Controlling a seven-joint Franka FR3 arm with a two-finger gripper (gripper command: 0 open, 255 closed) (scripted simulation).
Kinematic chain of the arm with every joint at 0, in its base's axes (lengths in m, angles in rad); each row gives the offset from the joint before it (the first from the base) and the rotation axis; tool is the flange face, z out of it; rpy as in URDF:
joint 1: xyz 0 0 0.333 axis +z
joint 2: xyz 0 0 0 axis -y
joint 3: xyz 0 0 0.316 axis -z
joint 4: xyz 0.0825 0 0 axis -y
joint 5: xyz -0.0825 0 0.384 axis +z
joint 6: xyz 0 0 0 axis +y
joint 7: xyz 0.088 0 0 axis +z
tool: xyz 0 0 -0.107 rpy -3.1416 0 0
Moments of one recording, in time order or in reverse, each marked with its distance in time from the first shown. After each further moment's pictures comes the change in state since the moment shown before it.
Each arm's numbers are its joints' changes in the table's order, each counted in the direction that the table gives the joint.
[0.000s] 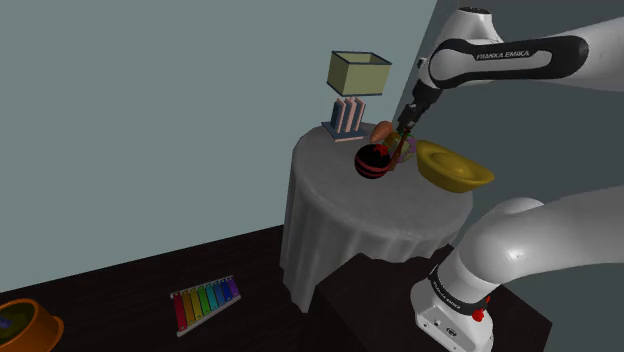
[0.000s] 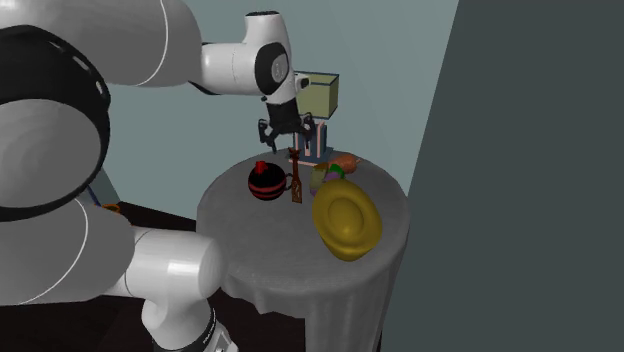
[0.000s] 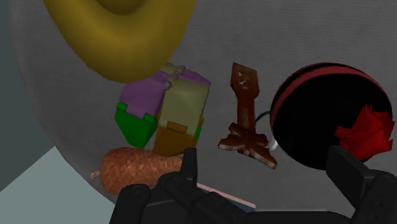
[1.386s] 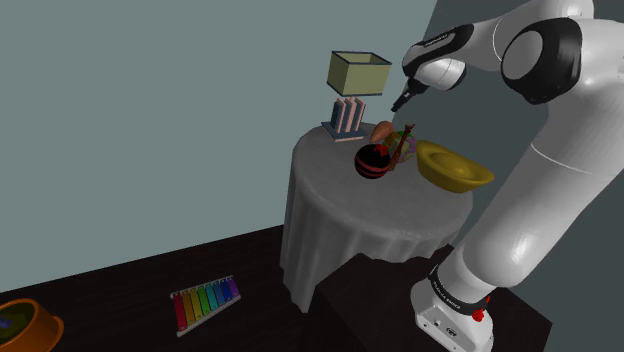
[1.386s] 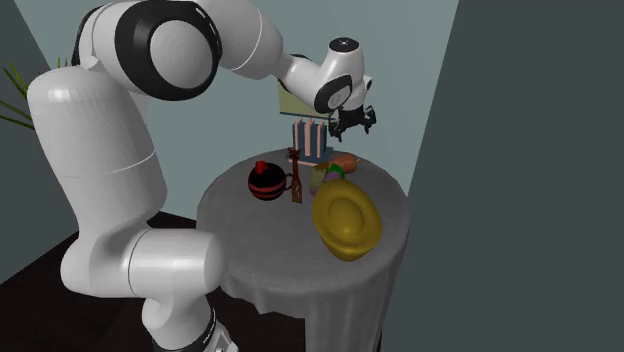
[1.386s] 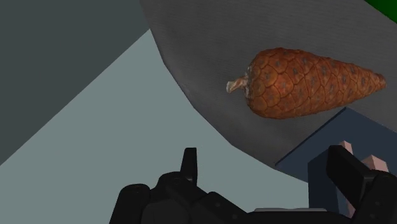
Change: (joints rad) arm 0.109 -0.664 0.354 0.420 0.580 -0.462 0.715
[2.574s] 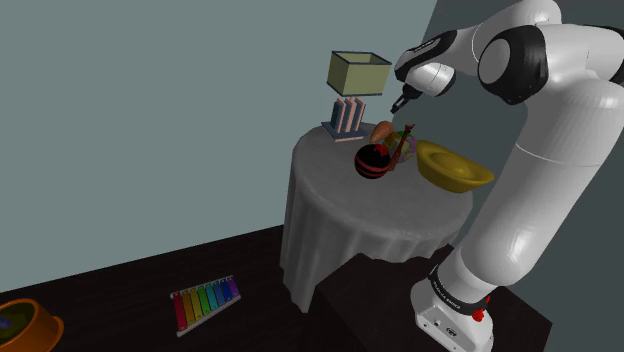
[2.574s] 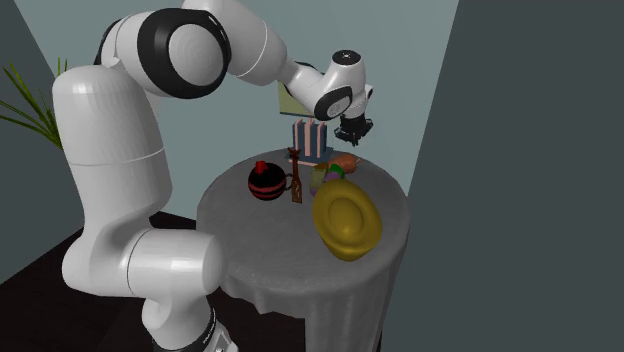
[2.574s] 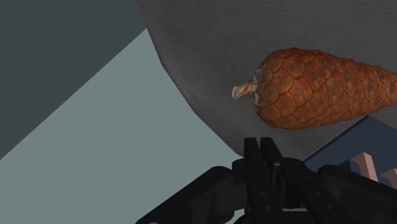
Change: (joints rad) arm -0.037 -0.106 -0.035 0.041 0.133 -0.033 0.091
